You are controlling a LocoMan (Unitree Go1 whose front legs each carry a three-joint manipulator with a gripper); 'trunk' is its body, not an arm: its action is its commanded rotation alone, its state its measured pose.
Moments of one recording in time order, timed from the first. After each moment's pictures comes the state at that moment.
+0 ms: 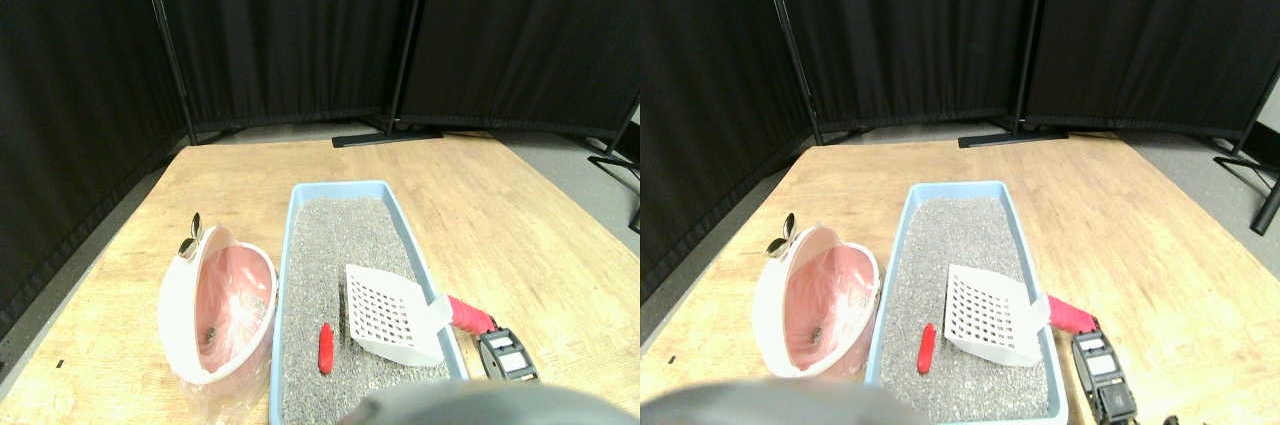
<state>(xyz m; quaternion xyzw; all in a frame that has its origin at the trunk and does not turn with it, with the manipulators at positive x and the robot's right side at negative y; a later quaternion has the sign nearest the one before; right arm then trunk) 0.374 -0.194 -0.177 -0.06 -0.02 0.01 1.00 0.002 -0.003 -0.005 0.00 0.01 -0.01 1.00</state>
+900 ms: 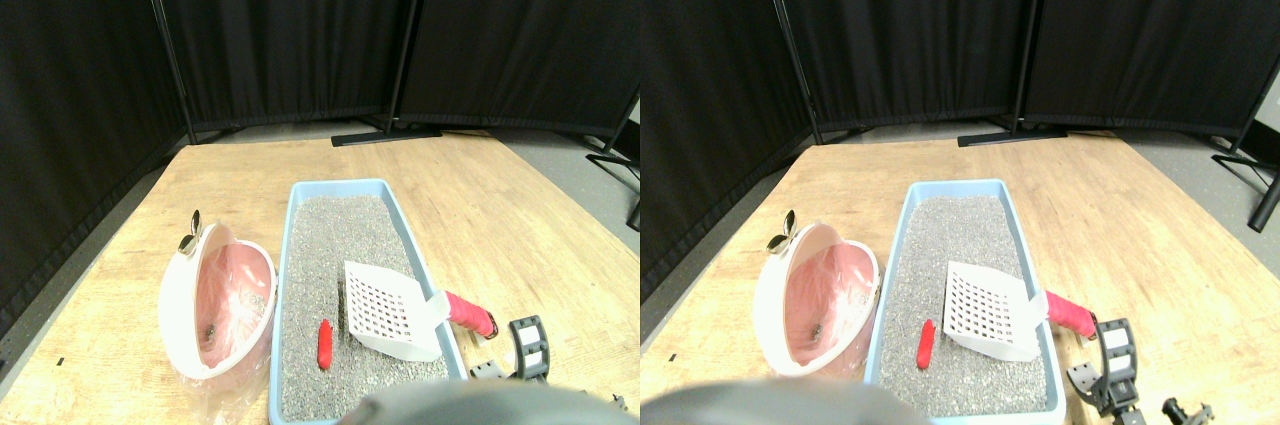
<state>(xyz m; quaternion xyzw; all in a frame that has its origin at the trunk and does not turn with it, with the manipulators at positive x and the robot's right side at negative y) 0.380 -0.200 -0.177 0.03 -0.03 0.04 1.00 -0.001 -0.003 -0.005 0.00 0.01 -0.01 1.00</state>
